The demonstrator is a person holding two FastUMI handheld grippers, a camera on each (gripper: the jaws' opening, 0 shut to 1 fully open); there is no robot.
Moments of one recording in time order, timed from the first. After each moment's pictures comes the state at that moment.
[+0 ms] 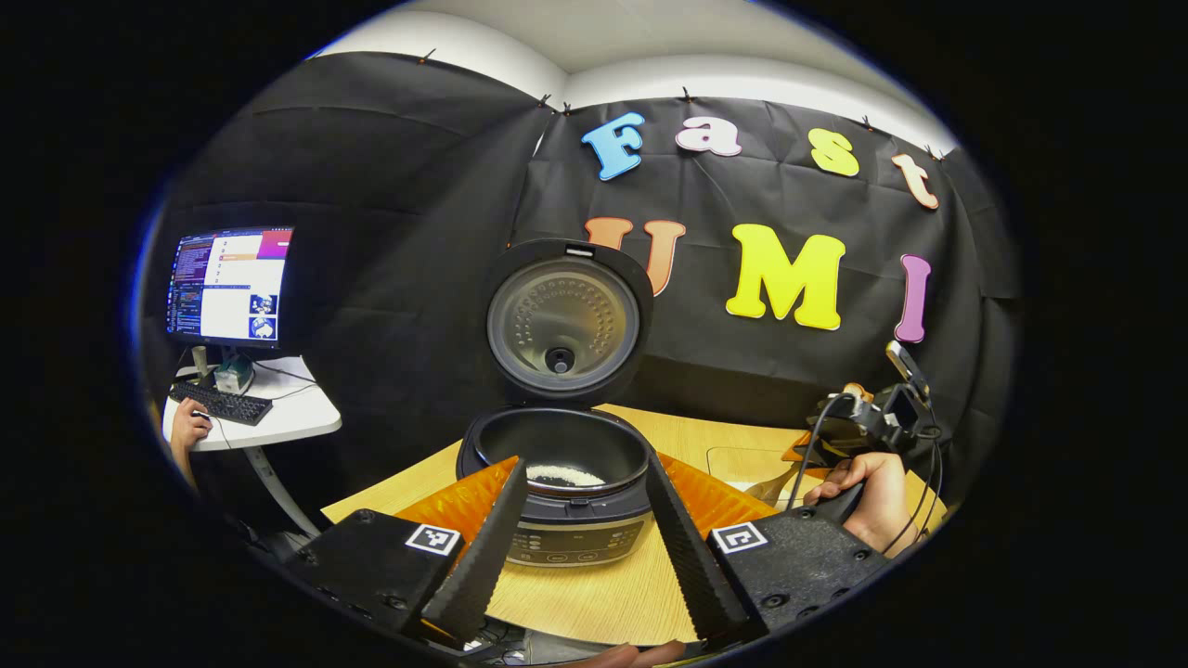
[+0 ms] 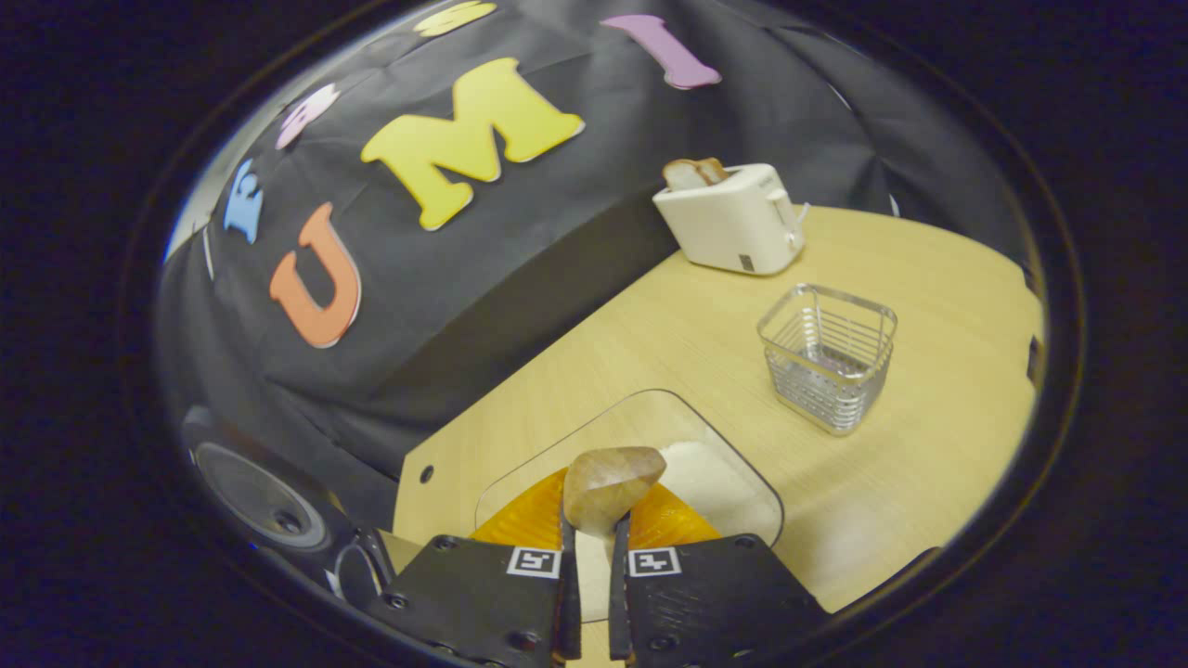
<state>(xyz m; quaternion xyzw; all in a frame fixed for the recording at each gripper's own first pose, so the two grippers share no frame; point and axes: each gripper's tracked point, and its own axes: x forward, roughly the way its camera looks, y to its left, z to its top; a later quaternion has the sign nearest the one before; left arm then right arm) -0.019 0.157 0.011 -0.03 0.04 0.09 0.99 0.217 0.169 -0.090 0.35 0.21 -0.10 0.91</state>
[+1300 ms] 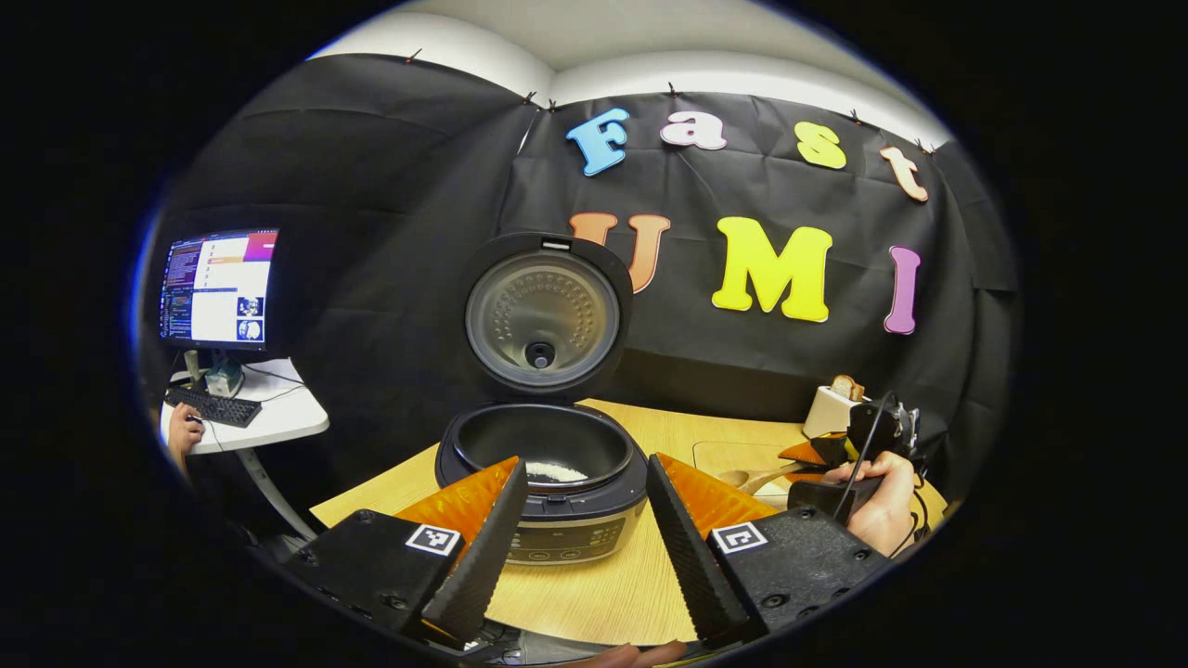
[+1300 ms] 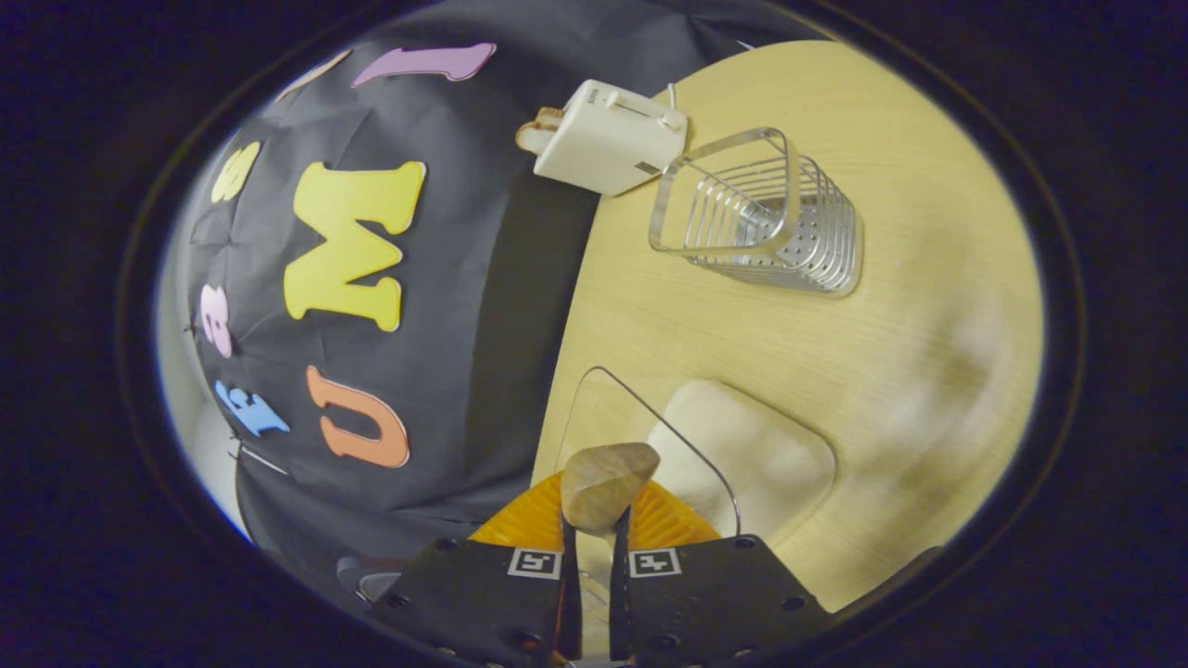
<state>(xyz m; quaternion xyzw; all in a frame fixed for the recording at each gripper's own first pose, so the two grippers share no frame) -0.013 0.145 0.005 -0.03 0.05 0.07 1.00 0.217 0.173 -0.099 0.62 0.20 -0.04 0.75</state>
